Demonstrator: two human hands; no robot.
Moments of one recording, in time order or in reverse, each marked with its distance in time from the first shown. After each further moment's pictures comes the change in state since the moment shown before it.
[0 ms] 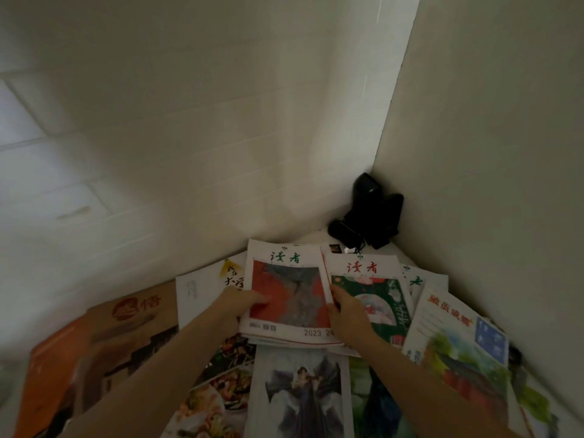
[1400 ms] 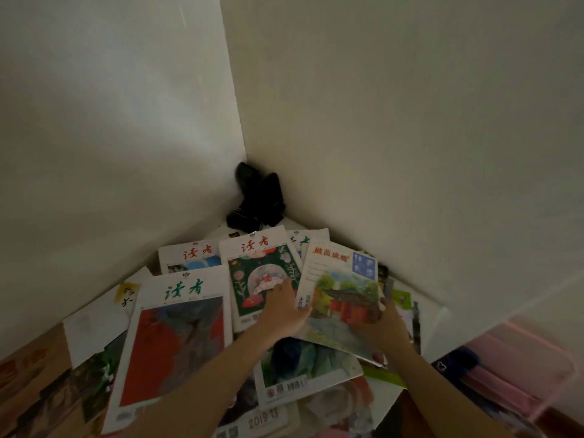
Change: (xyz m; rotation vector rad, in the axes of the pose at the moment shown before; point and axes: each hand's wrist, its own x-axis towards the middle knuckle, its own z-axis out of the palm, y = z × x) left_hand -0.052 -0.061 0.223 1.025 -0.349 0.657; right_hand -0.153 0.164 -0.117 0.213 0.450 0.517
